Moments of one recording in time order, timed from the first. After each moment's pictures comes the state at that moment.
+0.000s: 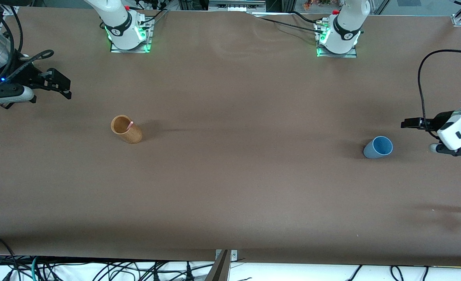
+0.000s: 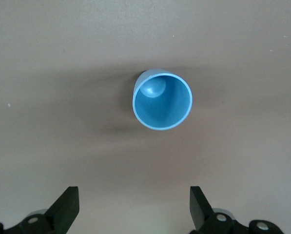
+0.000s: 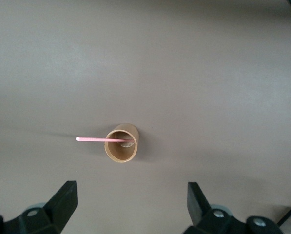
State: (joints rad) left arm 0.30 0.32 -0.08 -1.75 0.02 1.75 0.31; right arm 0.14 -0.02 -0.04 -1.66 -0.01 1.68 -0.04
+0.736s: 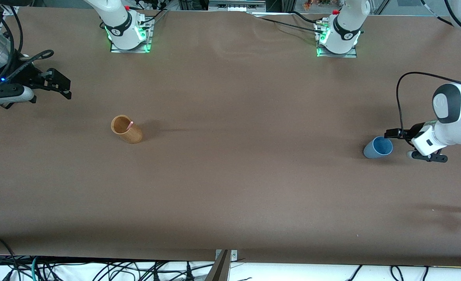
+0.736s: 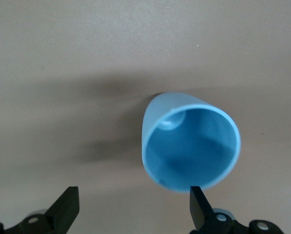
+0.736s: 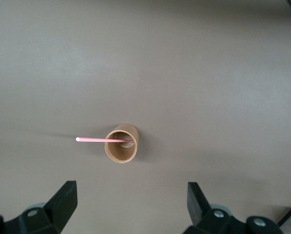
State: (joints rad) left arm 0.31 0.42 -0.08 -1.90 0.02 2.06 0.32; right arm 0.14 -0.02 -0.04 -1.66 -0.01 1.68 -0.04
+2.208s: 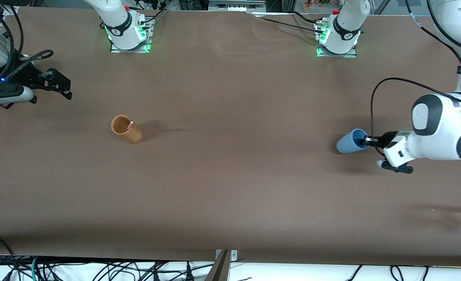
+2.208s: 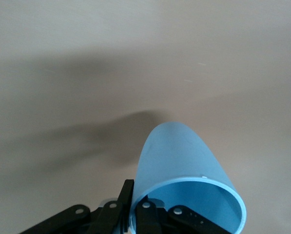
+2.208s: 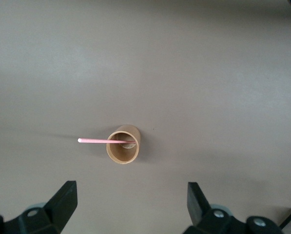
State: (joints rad) left arm 0.22 0.48 -0.23 -1.70 -0.14 1.81 0.15; right arm 0.14 -0.02 -0.04 -1.66 0.00 1.69 -0.04
